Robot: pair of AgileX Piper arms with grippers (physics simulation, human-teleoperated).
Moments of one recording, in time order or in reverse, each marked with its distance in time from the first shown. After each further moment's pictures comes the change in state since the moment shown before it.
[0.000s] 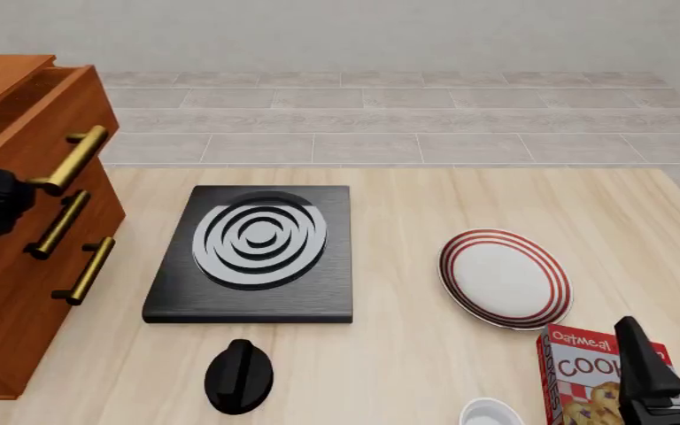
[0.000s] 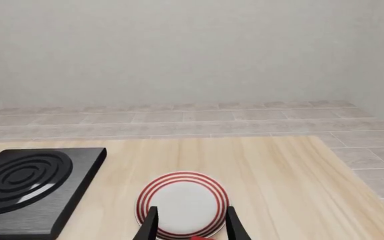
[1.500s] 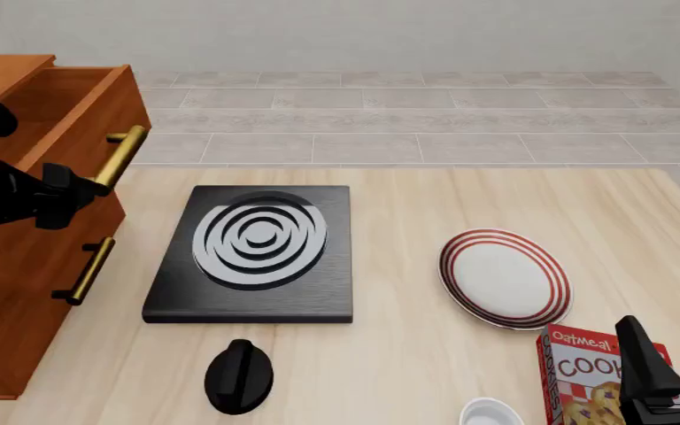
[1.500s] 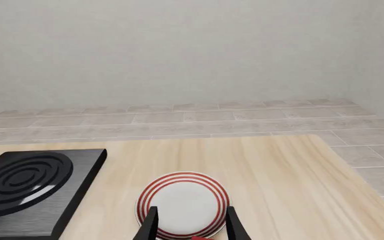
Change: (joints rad) left arm -0.171 0.049 -0.012 -0.020 -0.066; right arm -0.003 0.002 -0.001 -0.002 0.012
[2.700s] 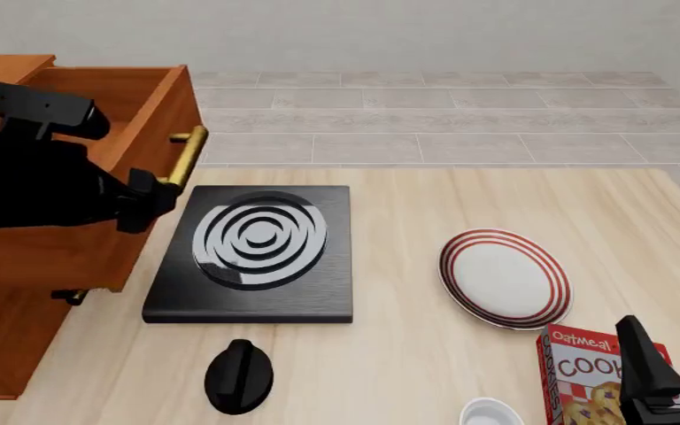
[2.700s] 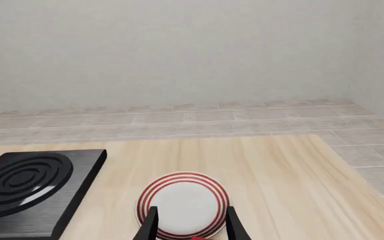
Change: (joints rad) left arm -0.245 0.097 -0.039 0.000 -0.088; right arm -0.002 -0.001 0.000 0.000 0.003
